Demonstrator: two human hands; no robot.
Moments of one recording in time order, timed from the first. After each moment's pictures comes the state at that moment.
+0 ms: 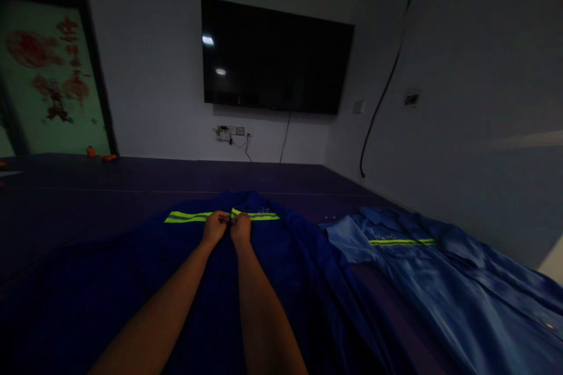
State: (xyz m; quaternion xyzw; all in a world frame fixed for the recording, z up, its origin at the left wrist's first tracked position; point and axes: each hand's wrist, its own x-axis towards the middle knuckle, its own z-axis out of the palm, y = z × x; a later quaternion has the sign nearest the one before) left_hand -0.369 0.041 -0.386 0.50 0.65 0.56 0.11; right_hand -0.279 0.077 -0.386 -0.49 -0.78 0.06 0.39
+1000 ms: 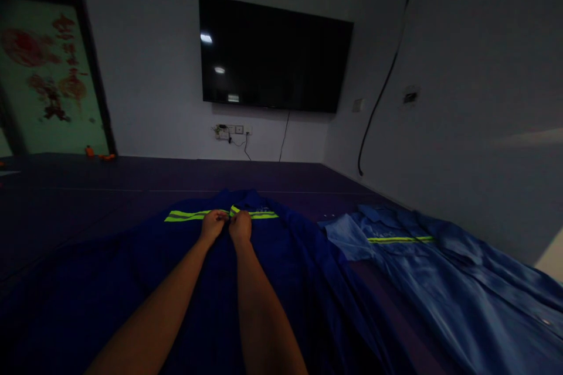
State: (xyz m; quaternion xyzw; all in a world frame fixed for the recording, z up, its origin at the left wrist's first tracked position) left_hand -0.374 0.048 -0.392 0.46 0.59 0.64 0.18; right_hand -0.273 0.066 -0.379 -0.50 -0.77 0.06 0.39
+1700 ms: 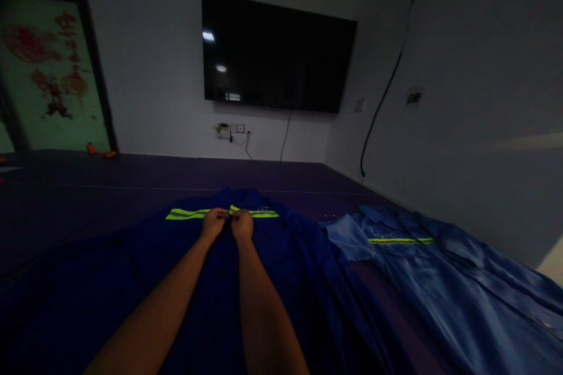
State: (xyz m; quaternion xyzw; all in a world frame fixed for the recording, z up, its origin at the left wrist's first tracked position) left_hand -0.375 0.049 -0.394 0.46 0.60 0.64 0.15; right_hand -0.272 0.076 -0.385 -0.44 -0.77 0.13 0.45
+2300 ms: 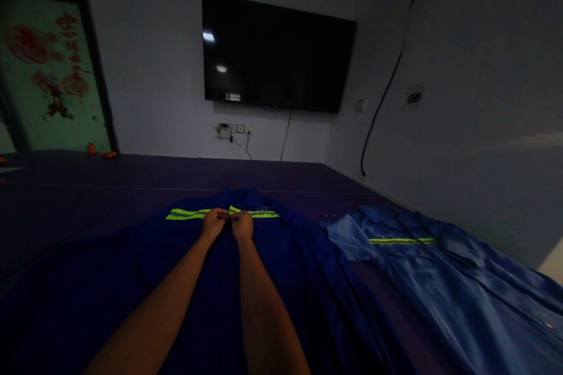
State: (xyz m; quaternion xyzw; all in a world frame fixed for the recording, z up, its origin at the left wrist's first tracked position) left_hand -0.376 0.050 -0.396 0.47 0.59 0.64 0.16; right_hand -0.271 0.073 -0.382 -0.45 -0.78 0.15 0.42
